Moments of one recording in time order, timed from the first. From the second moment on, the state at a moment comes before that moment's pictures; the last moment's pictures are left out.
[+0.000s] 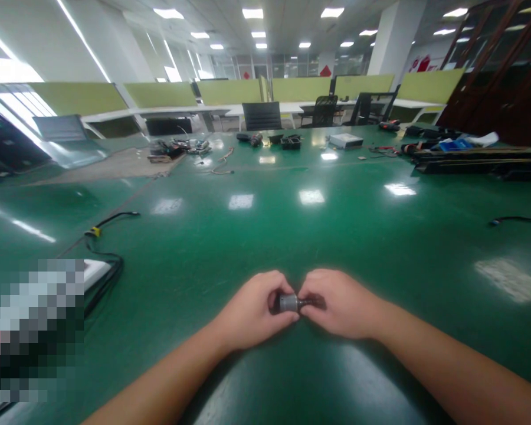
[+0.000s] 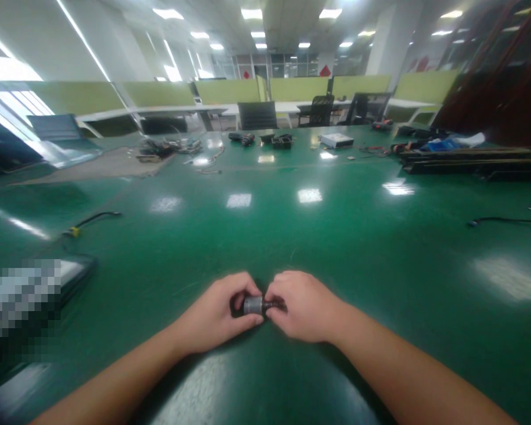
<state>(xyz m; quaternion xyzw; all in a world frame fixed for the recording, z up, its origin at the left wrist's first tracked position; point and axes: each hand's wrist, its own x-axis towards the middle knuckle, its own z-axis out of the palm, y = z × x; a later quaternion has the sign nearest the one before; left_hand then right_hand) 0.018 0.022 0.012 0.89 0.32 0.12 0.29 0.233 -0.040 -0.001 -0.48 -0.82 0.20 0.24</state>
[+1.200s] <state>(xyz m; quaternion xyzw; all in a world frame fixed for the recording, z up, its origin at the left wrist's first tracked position) 0.017 0.022 0.011 0.90 0.31 0.12 0.28 0.243 -0.044 0.008 -0.50 -0.82 0.19 0.20</state>
